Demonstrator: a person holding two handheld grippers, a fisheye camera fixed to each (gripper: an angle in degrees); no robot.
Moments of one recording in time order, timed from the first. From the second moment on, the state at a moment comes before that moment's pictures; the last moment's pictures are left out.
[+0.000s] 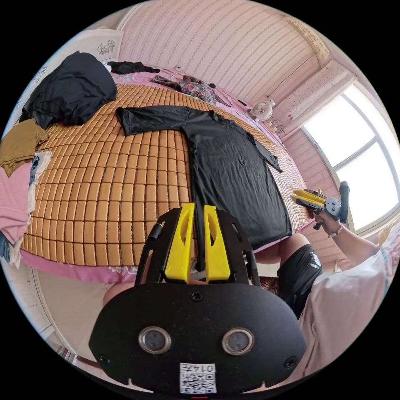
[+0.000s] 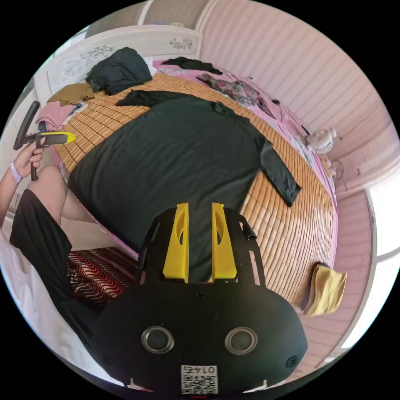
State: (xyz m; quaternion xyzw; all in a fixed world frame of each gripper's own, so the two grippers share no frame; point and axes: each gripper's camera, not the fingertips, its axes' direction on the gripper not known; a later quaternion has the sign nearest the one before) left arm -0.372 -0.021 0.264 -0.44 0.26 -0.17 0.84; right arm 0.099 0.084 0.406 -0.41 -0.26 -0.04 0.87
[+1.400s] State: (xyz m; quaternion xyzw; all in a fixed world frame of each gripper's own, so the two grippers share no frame) left arm -0.412 -0.007 0.308 -0.39 0.14 -0.22 0.88; right arm 0.136 0.063 0.372 -0.39 -0.40 0.09 0.83
